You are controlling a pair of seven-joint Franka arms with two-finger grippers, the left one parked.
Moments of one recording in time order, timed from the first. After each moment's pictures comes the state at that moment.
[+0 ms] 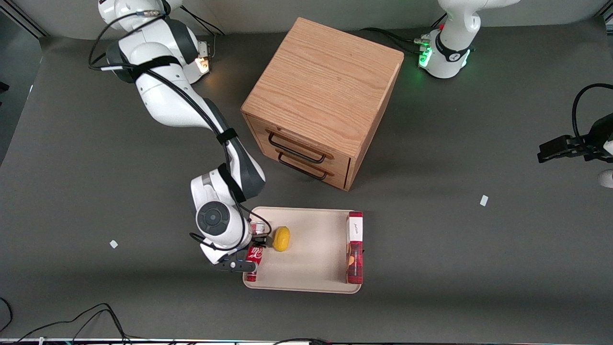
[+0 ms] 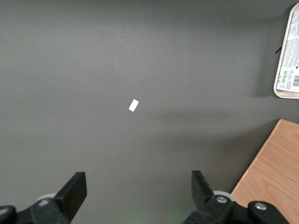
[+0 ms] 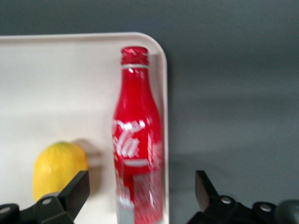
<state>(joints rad) 0.46 0.98 -0.07 -1.04 0.04 2.01 0.50</state>
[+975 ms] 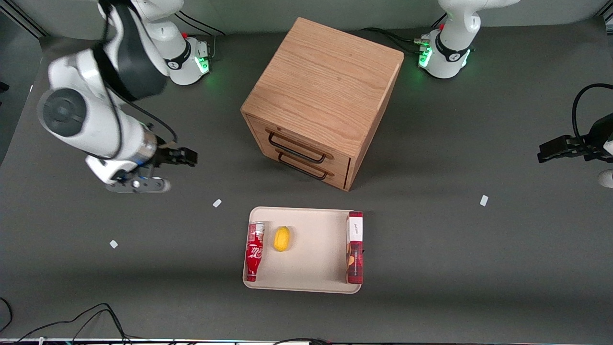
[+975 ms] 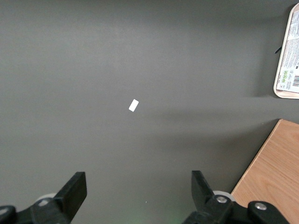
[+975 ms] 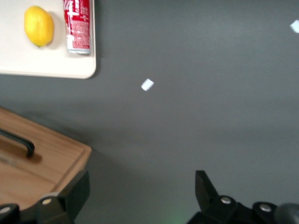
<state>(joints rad) 0.26 0.15 0.00 -1.65 0.04 1.64 0.24</state>
